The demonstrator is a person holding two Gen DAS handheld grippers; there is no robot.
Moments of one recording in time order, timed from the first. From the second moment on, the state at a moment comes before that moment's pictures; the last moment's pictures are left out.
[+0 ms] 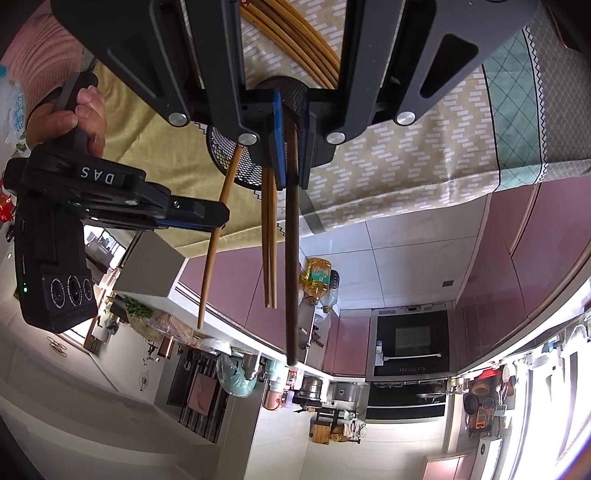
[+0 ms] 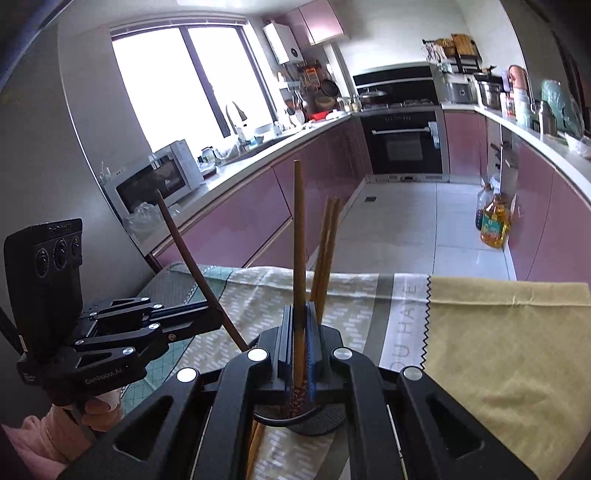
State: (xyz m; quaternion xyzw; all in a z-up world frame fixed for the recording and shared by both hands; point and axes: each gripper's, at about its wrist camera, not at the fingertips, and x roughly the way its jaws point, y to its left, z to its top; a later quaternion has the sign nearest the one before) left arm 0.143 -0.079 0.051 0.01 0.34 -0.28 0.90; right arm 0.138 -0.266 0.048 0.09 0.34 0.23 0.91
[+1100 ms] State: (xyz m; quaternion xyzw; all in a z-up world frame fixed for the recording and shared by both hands) left arm 0.128 -0.054 0.019 0.00 0.32 -0.24 0.91; right arm 0.127 -0.276 0.049 0.11 0.32 0.21 0.92
